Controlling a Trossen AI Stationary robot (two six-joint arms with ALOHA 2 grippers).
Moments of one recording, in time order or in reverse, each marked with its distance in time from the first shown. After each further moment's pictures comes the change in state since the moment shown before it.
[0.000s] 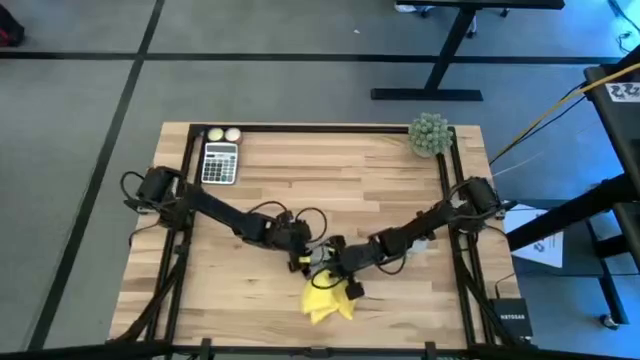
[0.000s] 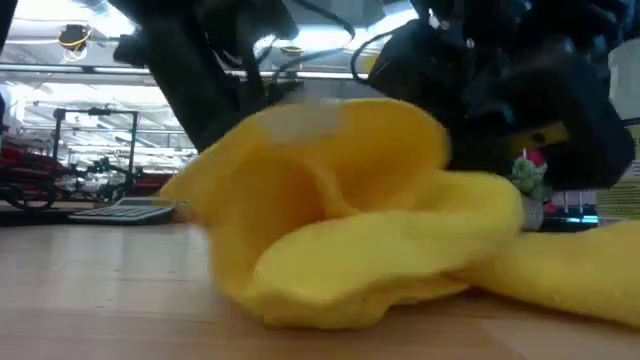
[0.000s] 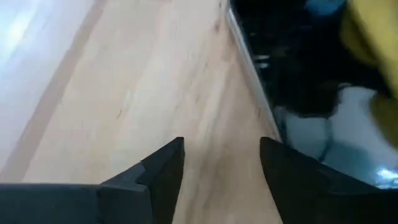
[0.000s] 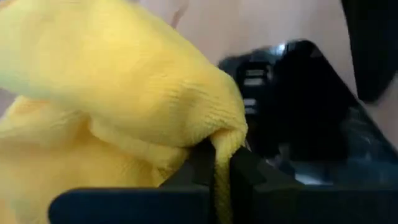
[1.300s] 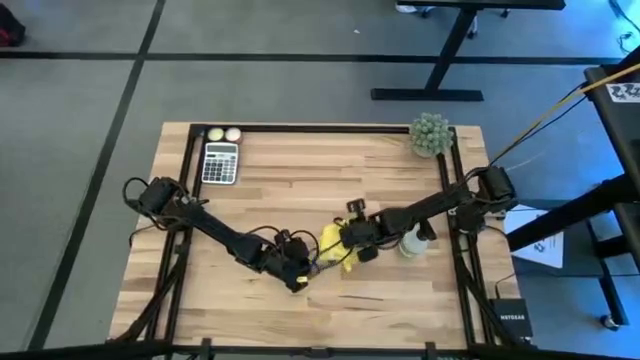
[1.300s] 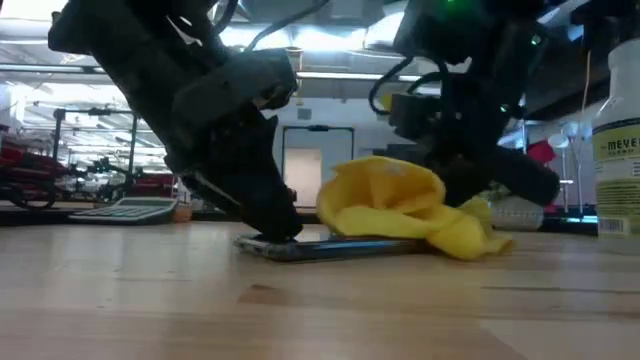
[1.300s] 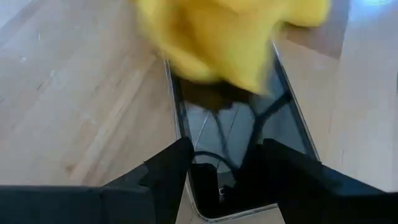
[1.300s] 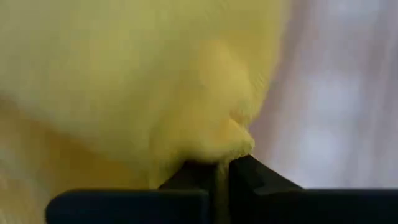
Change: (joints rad) left arm -0.138 0.135 0.004 0.104 -0.126 -0.189; right arm -0.129 -0.153 0.050 -0.609 0.362 -0.192
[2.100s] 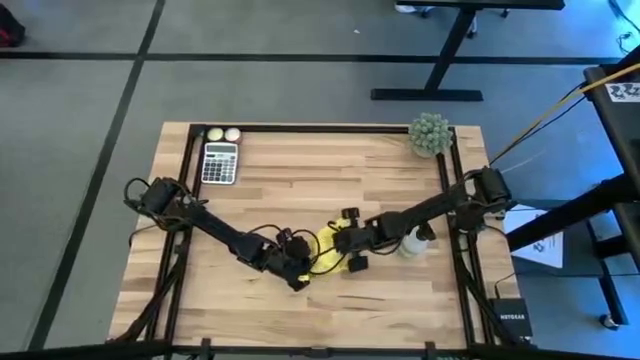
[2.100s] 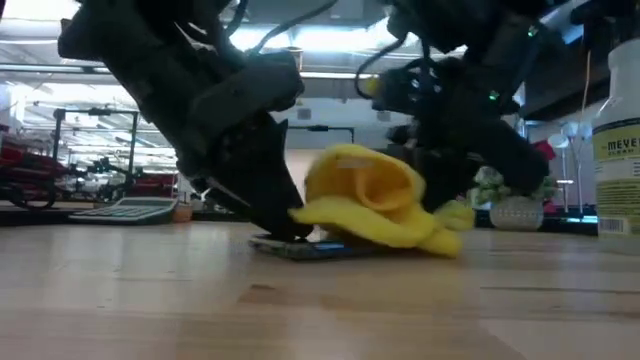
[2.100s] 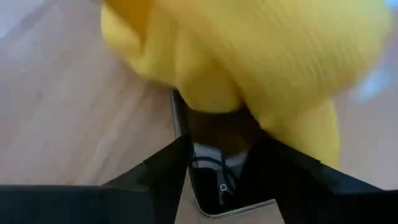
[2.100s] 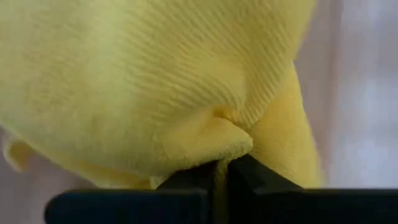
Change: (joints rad) left arm -0.001 0.002 -0.001 0.027 -0.012 0.016; right arm 0.013 0.069 -0.008 0.035 -0.066 0.129
